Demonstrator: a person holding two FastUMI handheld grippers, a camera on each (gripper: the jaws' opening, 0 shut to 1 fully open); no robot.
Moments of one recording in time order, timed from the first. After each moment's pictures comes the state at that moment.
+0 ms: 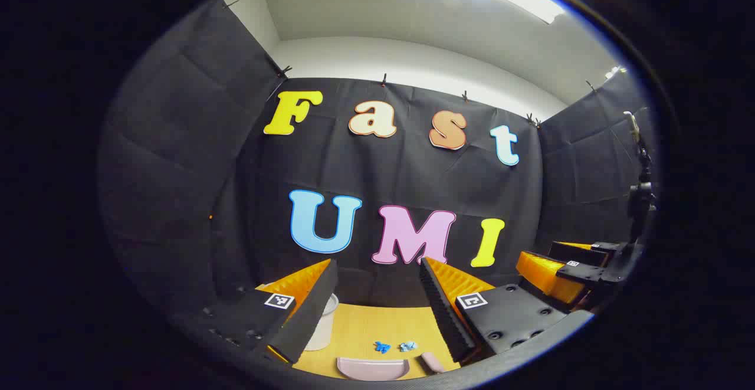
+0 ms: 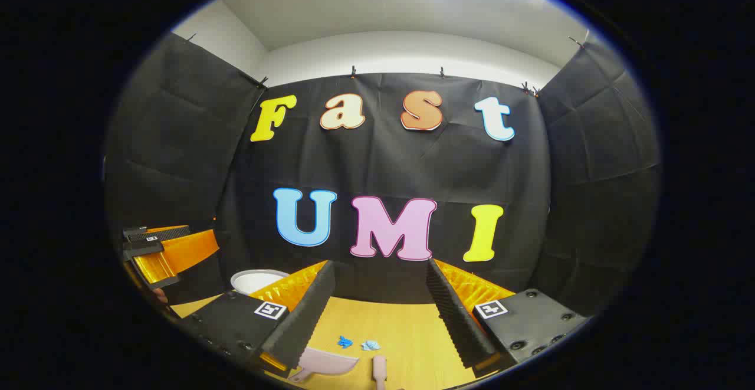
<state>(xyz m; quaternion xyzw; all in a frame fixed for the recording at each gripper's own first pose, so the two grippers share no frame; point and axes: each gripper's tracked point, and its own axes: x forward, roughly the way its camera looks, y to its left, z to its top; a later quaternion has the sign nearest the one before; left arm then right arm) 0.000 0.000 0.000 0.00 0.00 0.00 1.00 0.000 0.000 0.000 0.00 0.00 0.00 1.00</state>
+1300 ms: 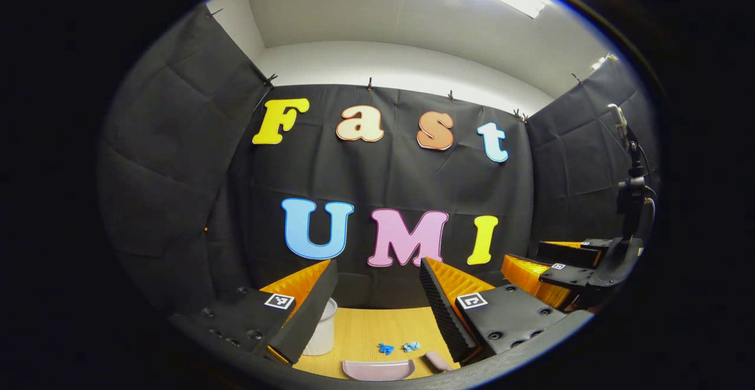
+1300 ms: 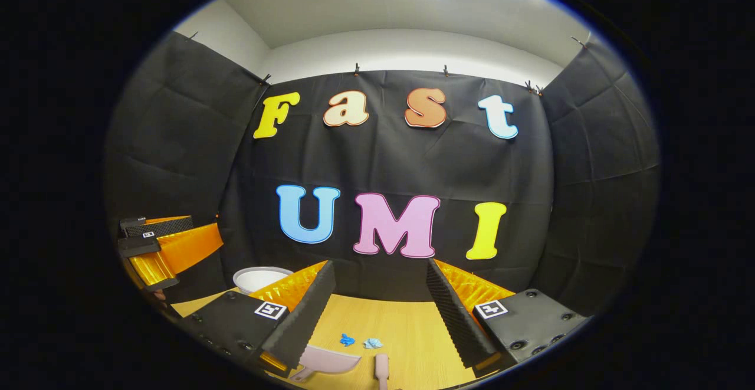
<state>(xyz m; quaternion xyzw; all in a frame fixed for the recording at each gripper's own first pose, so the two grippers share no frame) -0.005 -0.005 0.000 0.02 0.00 -0.01 1.00 -0.001 0.008 -0.003 -0.01 0.01 0.01 1.00</state>
